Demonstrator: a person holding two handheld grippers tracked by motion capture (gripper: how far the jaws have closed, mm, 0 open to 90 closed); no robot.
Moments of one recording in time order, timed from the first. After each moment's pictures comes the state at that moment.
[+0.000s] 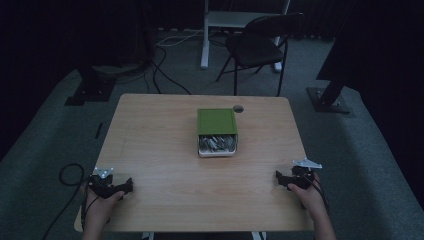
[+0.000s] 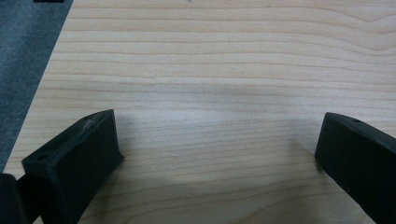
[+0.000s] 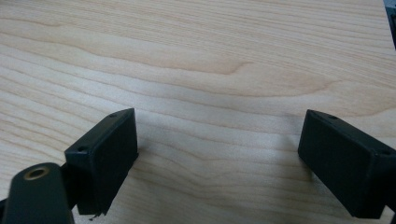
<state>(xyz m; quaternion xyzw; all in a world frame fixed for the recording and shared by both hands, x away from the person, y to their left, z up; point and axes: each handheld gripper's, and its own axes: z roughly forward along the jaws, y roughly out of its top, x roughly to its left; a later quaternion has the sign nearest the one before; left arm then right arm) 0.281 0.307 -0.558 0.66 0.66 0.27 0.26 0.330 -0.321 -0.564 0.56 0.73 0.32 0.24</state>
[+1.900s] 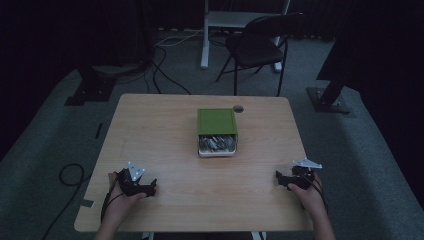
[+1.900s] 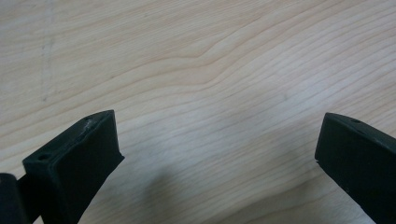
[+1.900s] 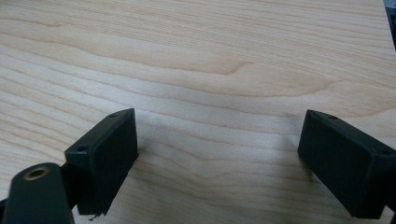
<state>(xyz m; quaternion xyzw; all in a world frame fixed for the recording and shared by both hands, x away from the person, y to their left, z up) 0.290 0.234 -0.548 0.77 0.49 0.29 0.27 0.330 -0.321 -0.563 0.56 0.73 0.32 0.24</state>
